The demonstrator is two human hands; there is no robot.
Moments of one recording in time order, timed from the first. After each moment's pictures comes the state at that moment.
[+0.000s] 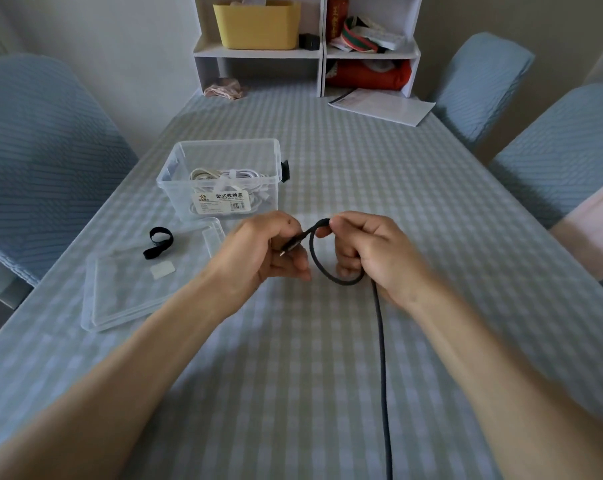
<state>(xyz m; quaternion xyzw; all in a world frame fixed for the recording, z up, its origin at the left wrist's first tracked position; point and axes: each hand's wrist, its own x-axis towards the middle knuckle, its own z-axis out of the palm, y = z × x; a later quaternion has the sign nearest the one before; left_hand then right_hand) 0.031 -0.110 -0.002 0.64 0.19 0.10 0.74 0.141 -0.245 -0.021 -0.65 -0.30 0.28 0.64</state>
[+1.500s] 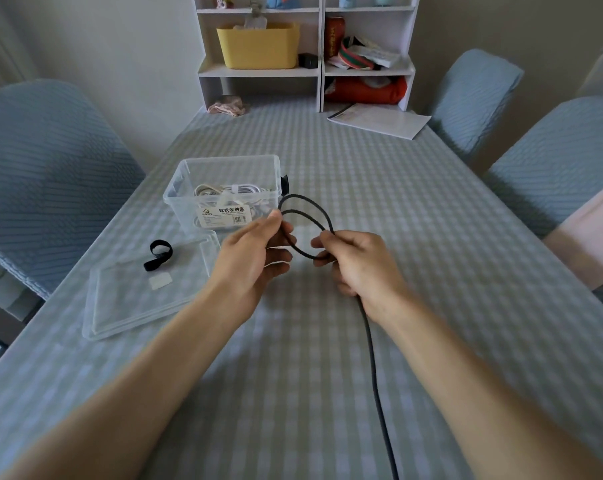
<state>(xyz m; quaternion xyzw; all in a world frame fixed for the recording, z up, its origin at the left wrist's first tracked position) 0.040 -0.112 -0.011 0.56 0.28 0.22 0.75 0.127 -0.232 -0.021 -0.73 -0.16 0.24 0.62</state>
